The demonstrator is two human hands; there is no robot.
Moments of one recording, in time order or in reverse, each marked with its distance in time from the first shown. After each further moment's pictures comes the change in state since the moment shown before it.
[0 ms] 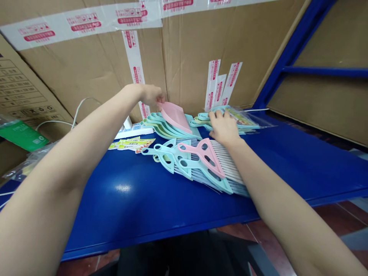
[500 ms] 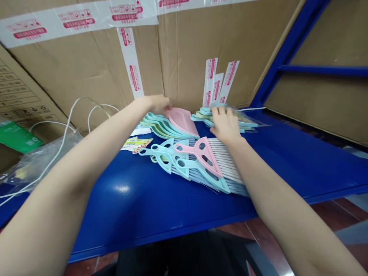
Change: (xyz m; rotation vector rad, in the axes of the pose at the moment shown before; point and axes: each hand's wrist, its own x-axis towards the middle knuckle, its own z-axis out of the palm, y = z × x) left_hand 0.010 0.037 0.021 0.037 0.019 0.080; right_hand 0.003 0.010 0.000 0.010 0.082 0.043
